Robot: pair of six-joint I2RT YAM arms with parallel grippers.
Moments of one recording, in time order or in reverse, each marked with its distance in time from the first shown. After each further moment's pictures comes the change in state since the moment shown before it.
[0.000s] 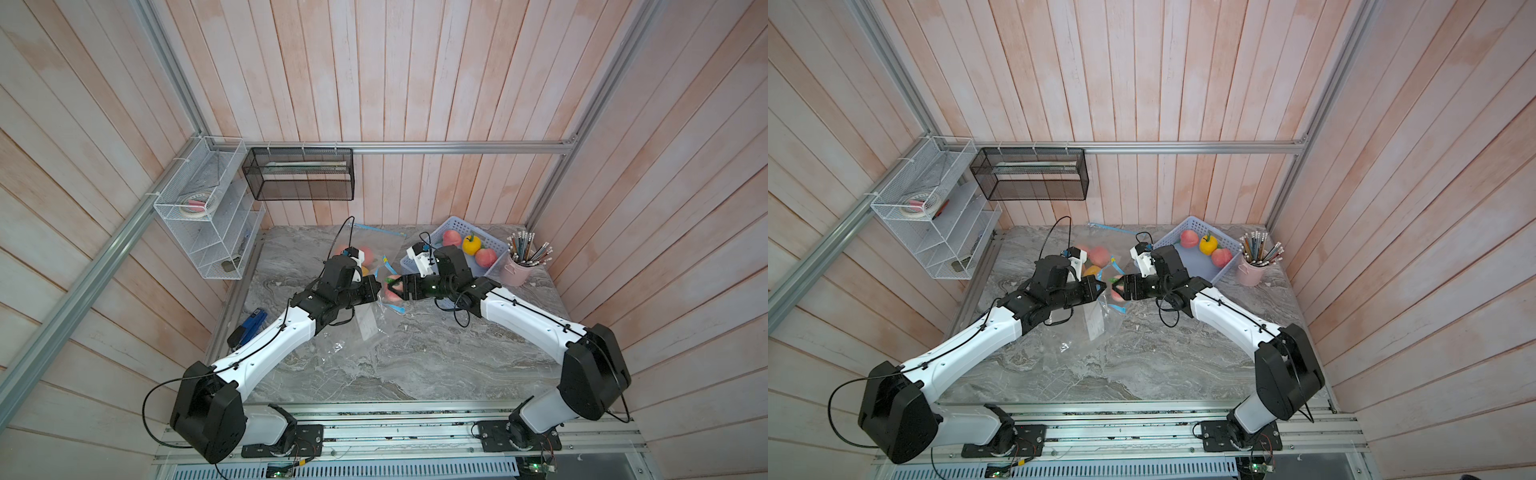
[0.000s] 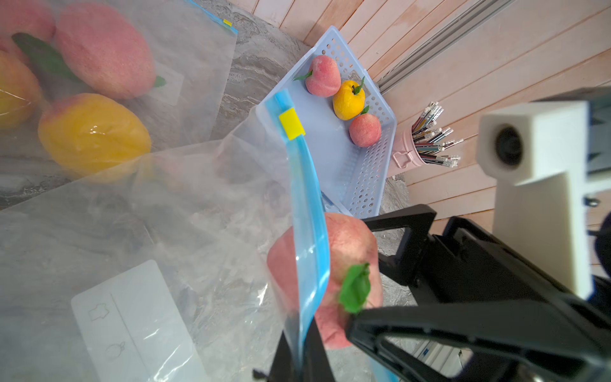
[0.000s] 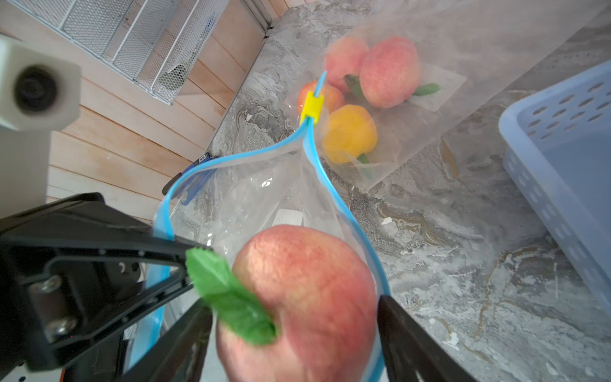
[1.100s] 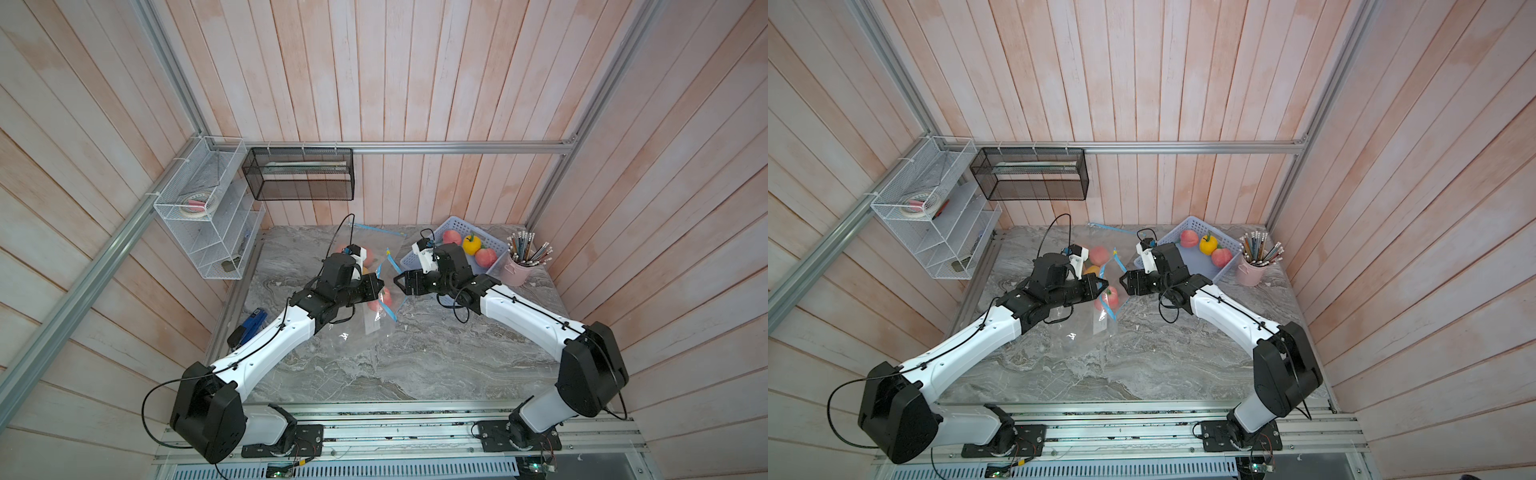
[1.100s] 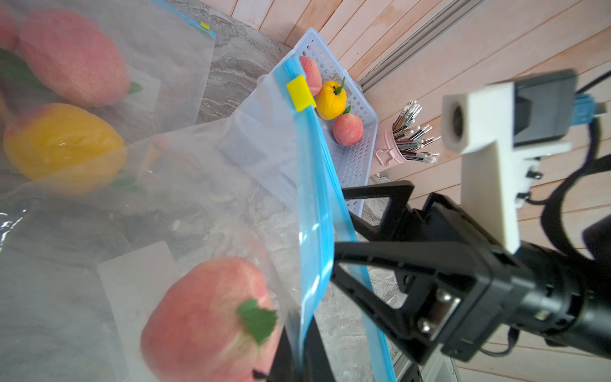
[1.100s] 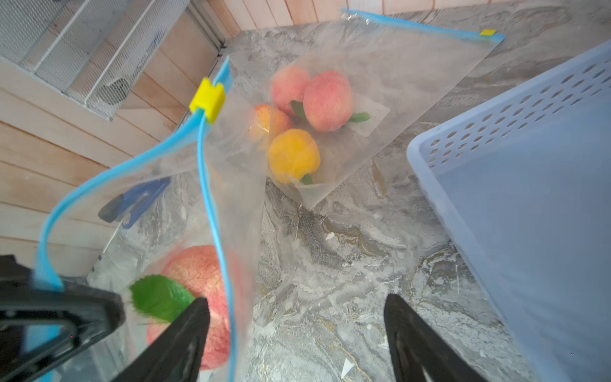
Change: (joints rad) left arm 0.005 -0.001 0.014 0.016 0.039 0.012; right arm -0.042 0.011 0.023 -0.020 0.180 -0.053
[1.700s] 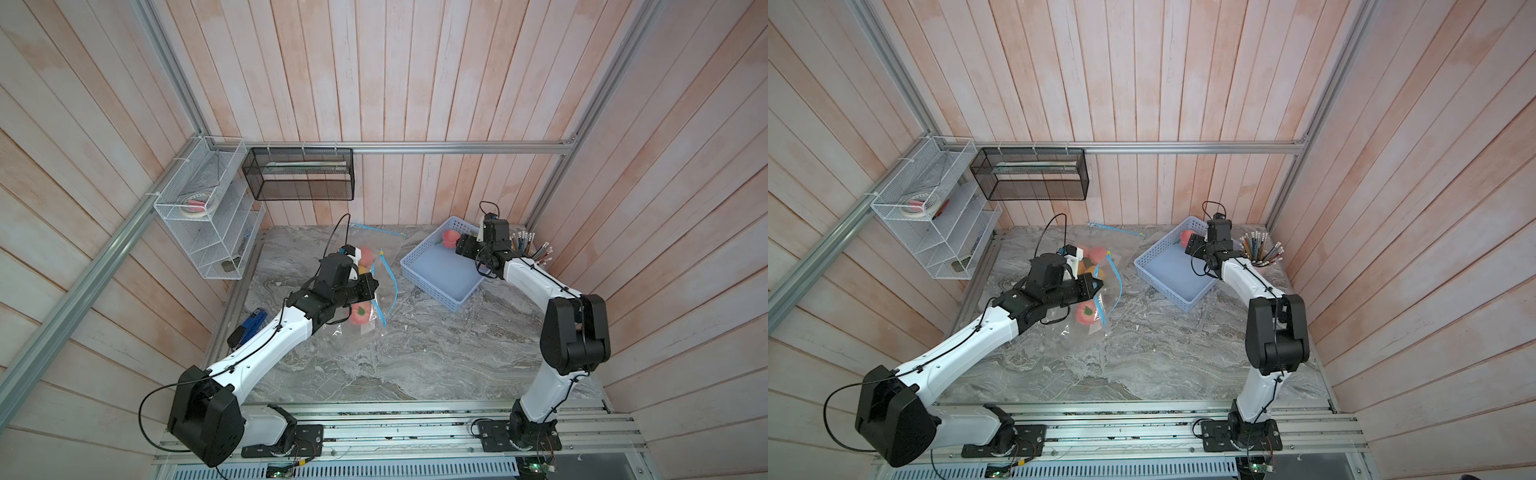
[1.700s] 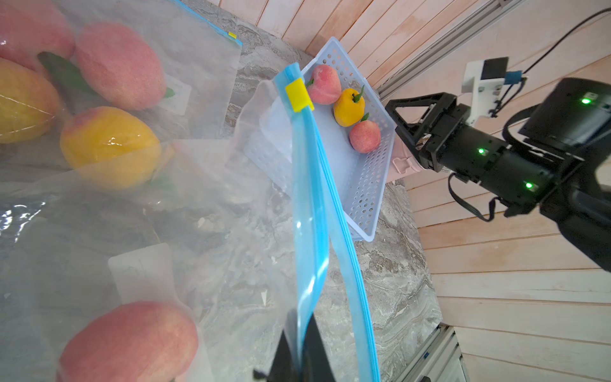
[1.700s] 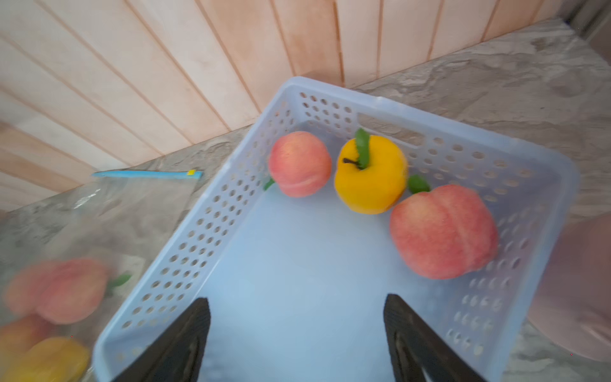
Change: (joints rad) left arm 0.014 -0.018 0.000 -0.043 -0.037 0.000; right arm -0.434 0.319 0.240 0.008 0.270 0.002
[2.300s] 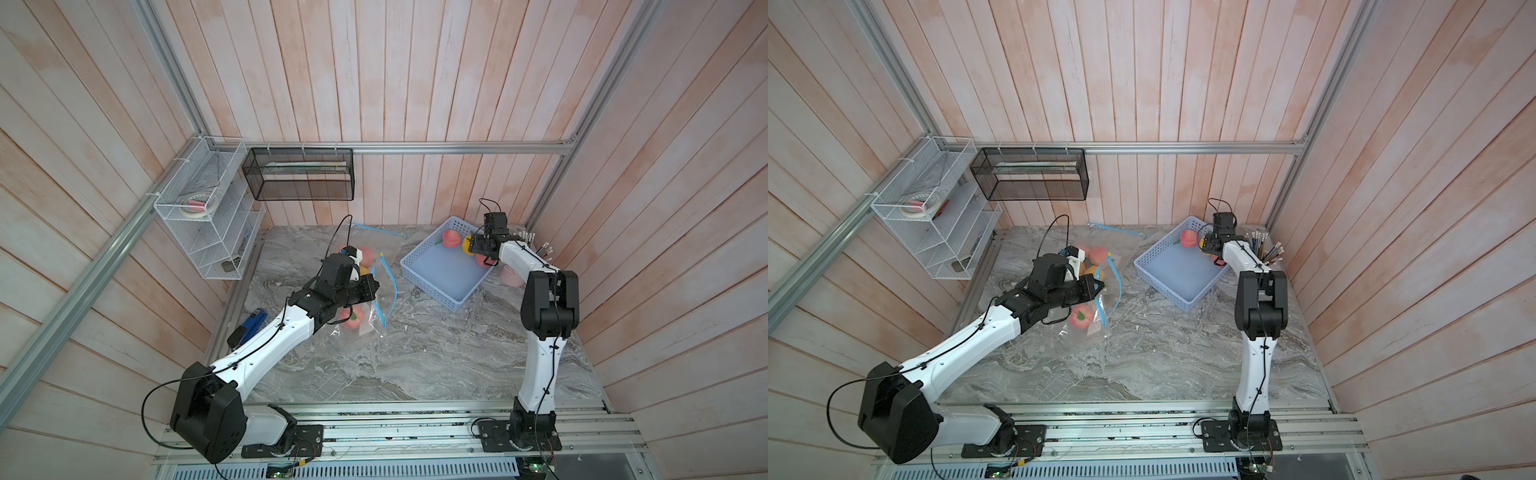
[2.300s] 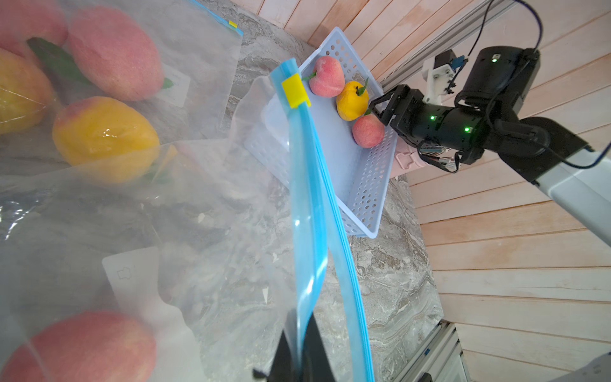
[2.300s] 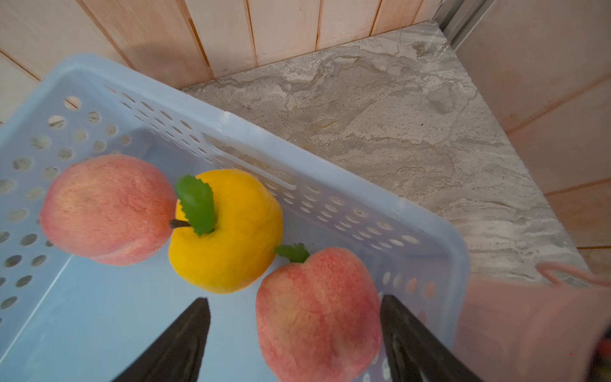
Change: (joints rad) left arm 0.000 0.022 0.000 0.001 0.013 0.000; right arm -0.075 0.330 0.352 -0.225 0.209 -0.149
